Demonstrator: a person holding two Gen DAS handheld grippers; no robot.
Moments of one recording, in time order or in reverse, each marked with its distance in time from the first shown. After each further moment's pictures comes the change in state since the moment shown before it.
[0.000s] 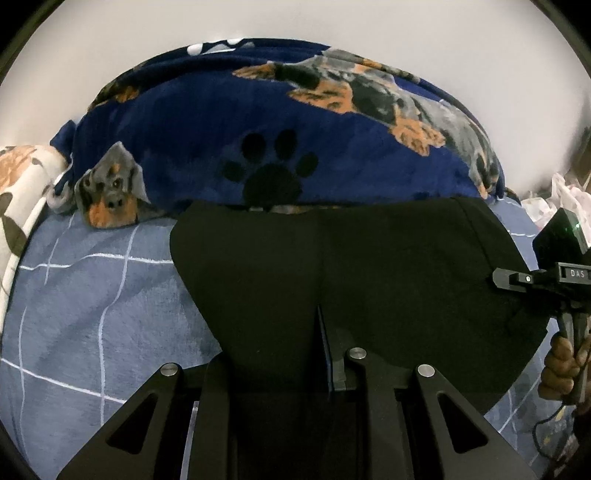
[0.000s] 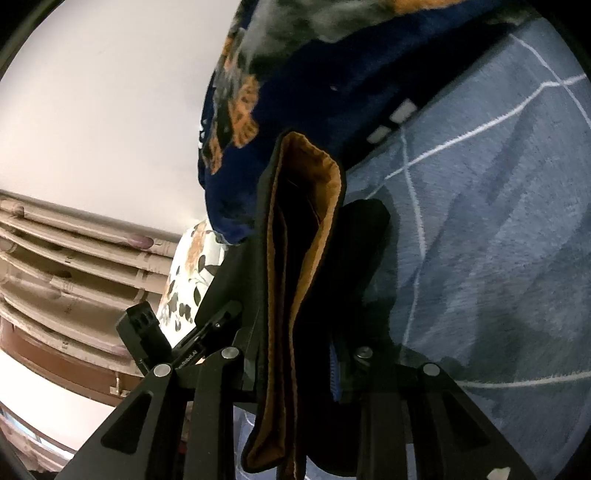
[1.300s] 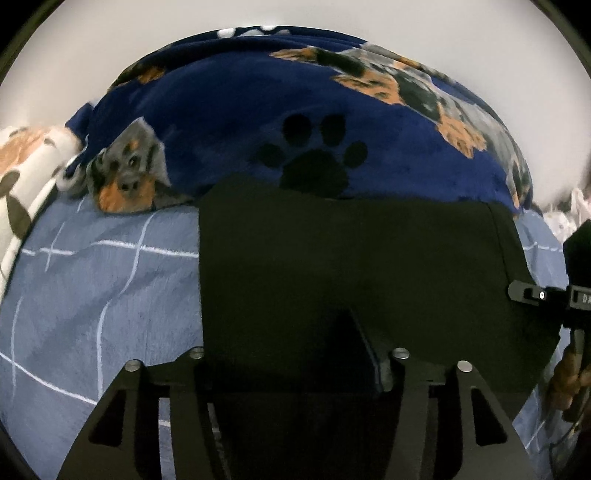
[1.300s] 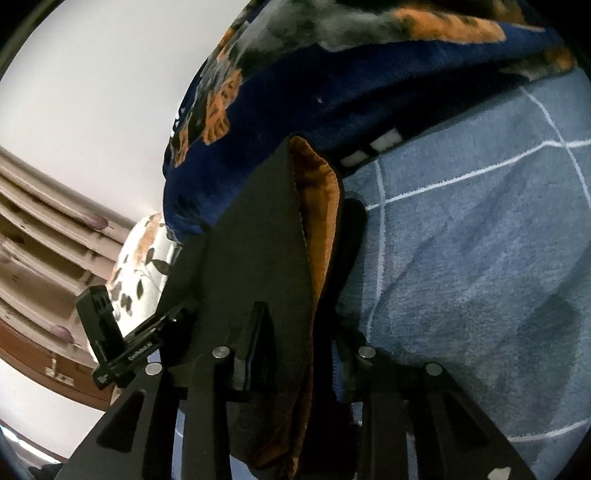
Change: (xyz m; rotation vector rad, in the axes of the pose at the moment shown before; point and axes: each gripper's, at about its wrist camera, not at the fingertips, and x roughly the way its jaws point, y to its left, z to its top) left arm 0.028 0.022 -0.004 -0.063 -0.030 0.057; right arm 0.010 0.008 0.001 -0.191 -0.059 -0.236
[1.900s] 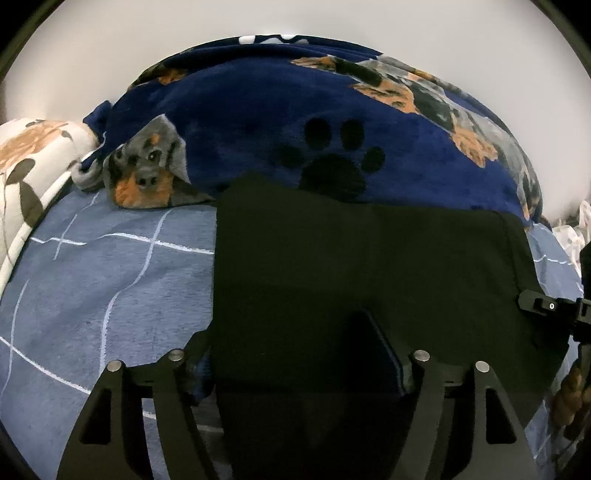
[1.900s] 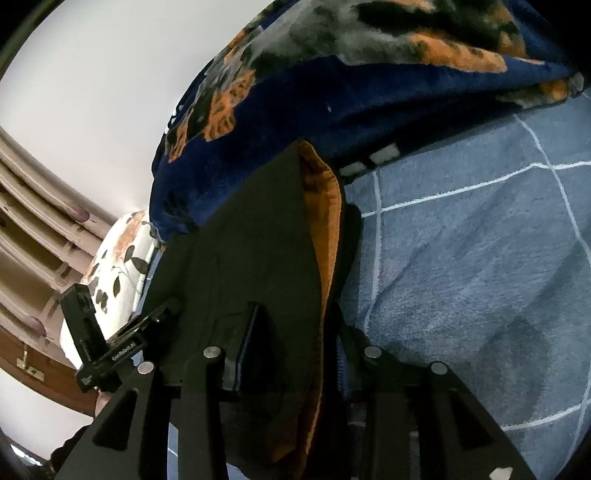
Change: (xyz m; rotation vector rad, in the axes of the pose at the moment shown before) left arm 0.001 0.003 -0.009 -0.029 -0.060 0.047; right arm 0.006 0.020 -0.005 -0.060 -0.060 -0.099
